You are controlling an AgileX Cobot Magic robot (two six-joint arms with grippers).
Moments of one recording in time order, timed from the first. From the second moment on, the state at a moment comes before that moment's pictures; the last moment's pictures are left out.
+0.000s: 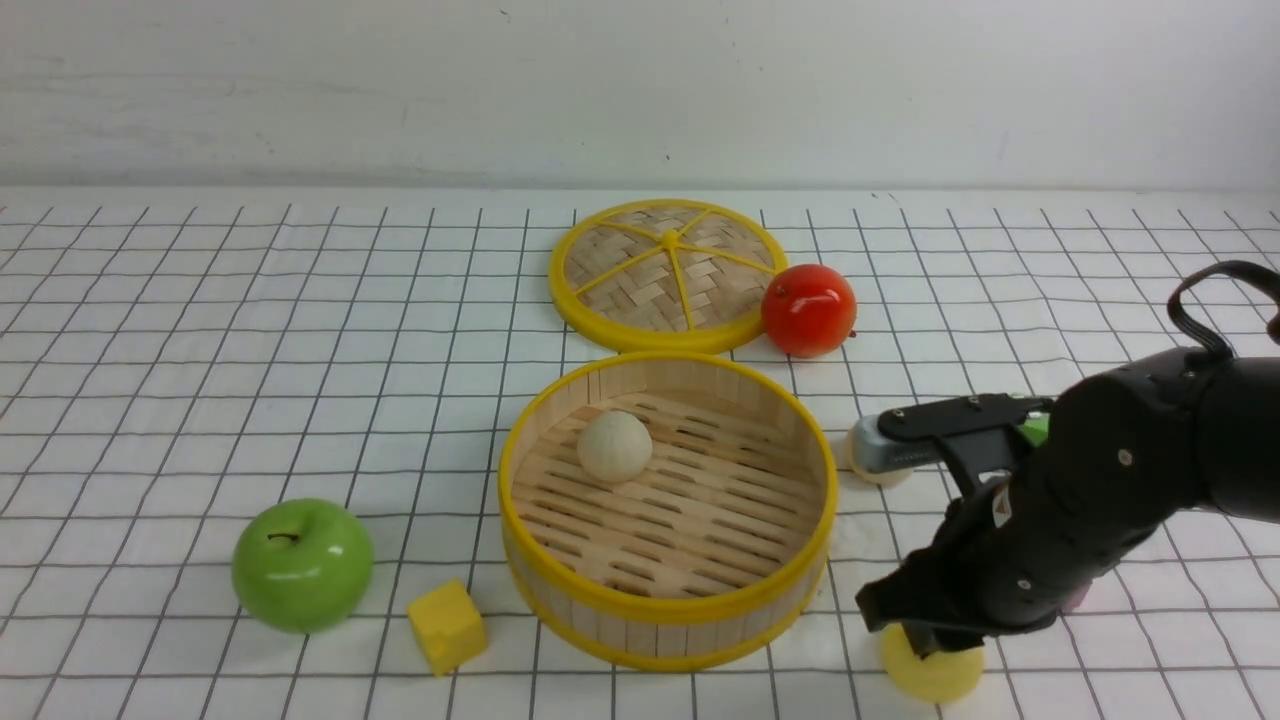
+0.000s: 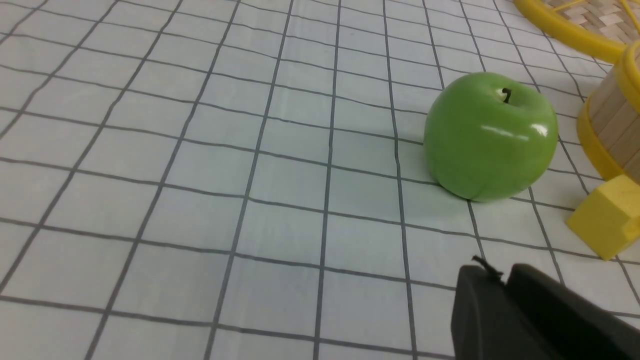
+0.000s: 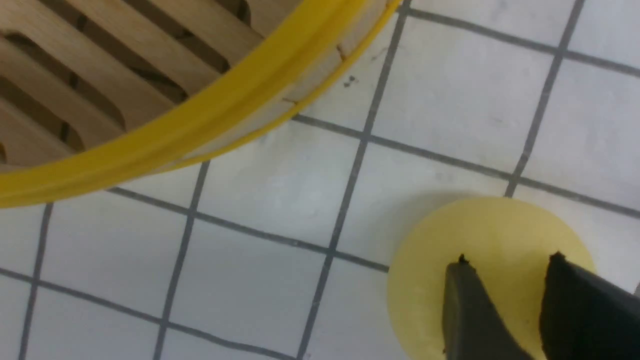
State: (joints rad) right arm 0.43 1.68 -0.94 0.10 0.59 0.11; left arm -0.06 -0.01 0.03 0.09 0.38 -0.31
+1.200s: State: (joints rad) right arm 0.43 1.88 -1.25 0.78 0.60 -0.53; left arm -0.06 -0.01 0.03 0.09 0.38 -0.31
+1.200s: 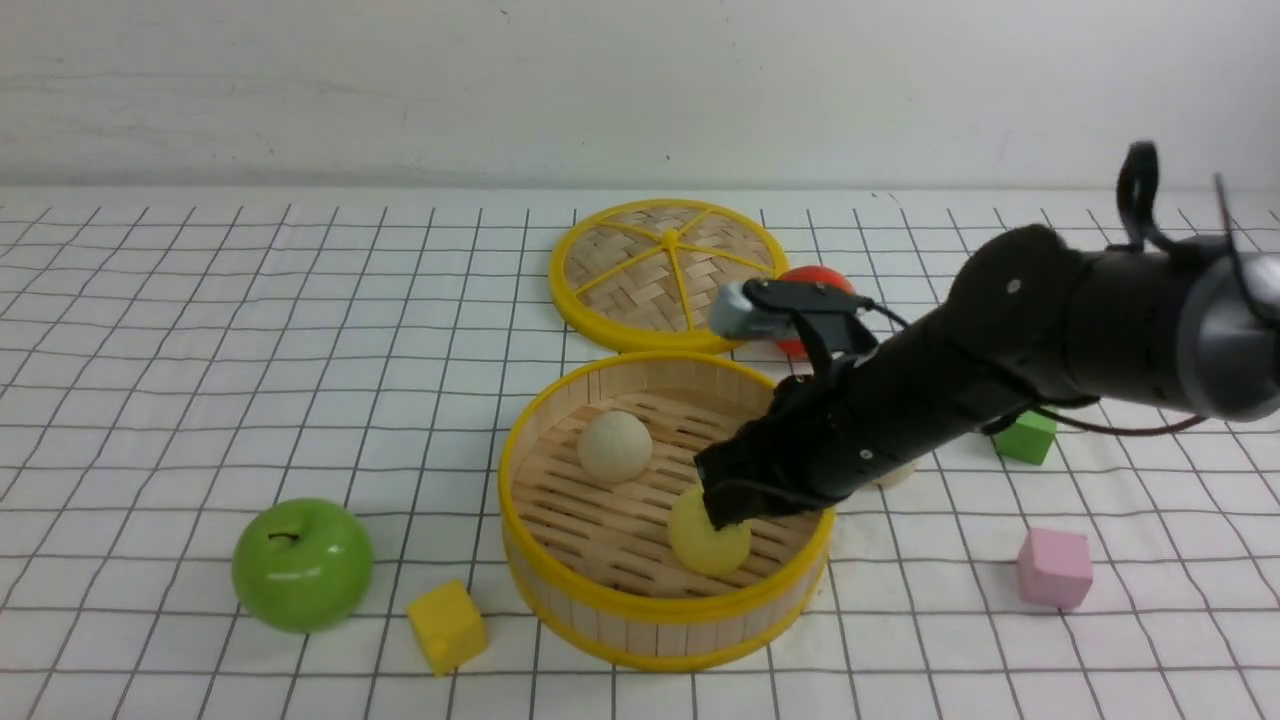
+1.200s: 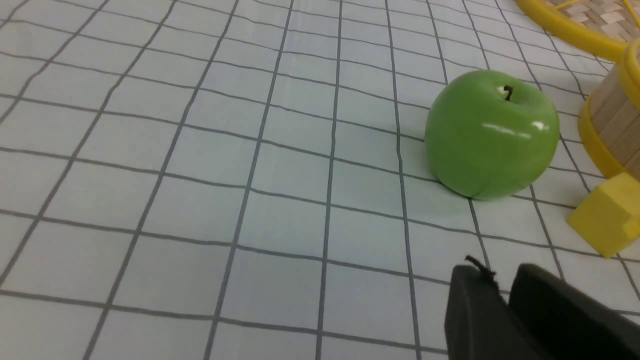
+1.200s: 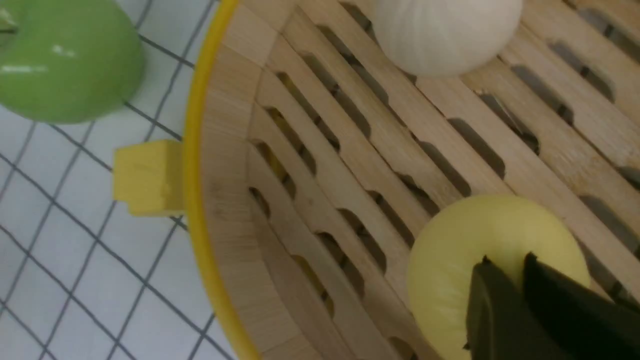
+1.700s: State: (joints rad) right arm 0.38 1.69 -1.33 0.66 0.59 -0.58; left arm -0.06 -0.01 0.03 0.09 0.38 -0.31
